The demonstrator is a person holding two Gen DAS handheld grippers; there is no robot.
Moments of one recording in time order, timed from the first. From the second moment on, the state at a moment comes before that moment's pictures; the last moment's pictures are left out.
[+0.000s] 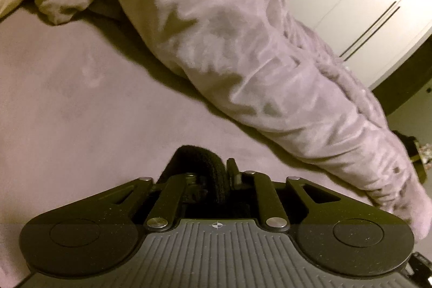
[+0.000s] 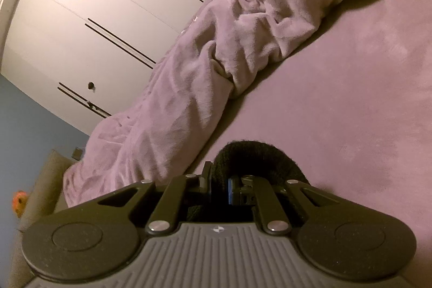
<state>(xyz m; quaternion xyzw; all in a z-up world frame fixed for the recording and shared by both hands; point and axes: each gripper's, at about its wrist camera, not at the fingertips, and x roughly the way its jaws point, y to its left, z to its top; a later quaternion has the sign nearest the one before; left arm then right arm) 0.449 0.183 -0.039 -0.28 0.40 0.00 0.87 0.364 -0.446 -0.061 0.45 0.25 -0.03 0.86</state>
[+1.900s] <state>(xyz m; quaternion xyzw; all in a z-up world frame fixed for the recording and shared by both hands) 0.301 0.097 -0.052 -0.05 0.38 0.12 0.92 0.340 -0.275 -0.055 0.13 0.27 -0.02 0.95</state>
